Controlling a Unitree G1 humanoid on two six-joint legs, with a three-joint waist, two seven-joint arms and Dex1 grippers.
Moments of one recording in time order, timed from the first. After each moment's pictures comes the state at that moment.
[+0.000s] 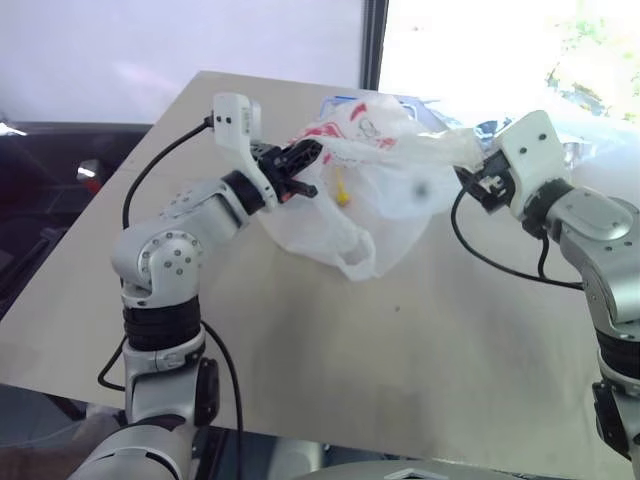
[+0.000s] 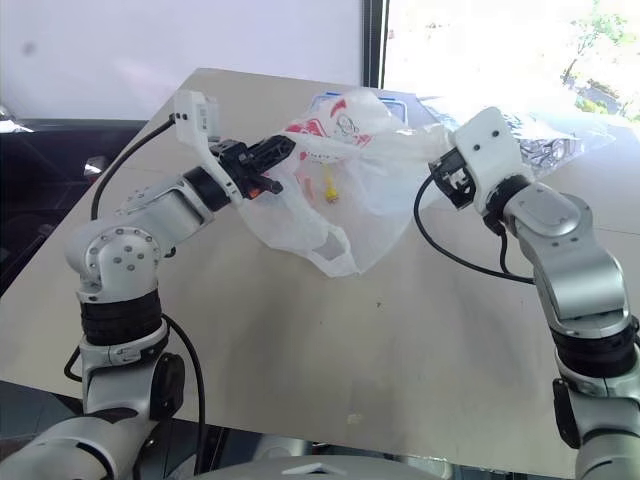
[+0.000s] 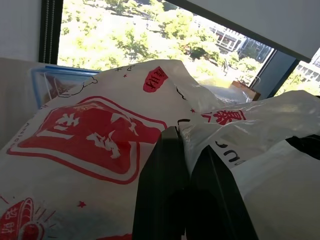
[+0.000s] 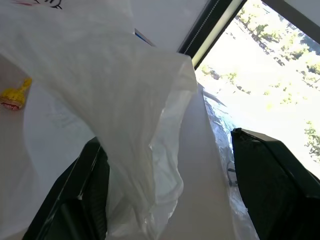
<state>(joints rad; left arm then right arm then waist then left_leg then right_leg) -0.68 0.42 0.21 -0.26 -0.83 0.95 -0.25 -0.61 -0.63 0.01 -0.45 0.14 0.89 0.36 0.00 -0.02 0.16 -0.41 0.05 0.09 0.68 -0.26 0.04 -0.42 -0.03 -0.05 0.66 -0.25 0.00</state>
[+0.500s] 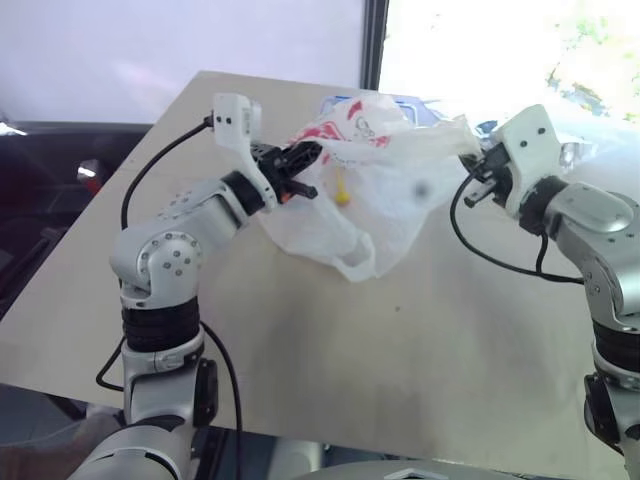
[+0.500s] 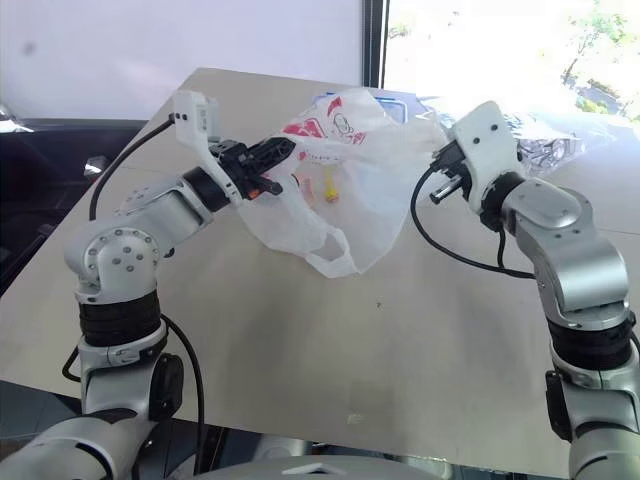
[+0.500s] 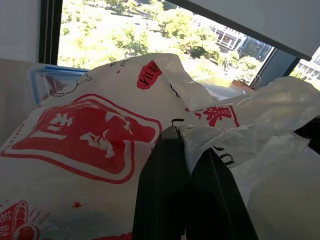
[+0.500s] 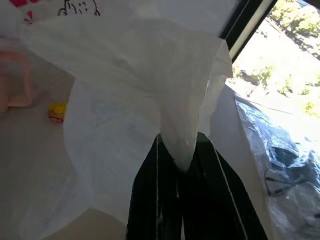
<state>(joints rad) -0.68 0.44 0.20 -0.27 -0.85 0.96 -0.29 -0.61 -0.60 -0.03 -0.51 0.28 0.95 0.45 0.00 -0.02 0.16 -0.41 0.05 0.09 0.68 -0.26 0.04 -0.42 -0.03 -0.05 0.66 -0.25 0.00</state>
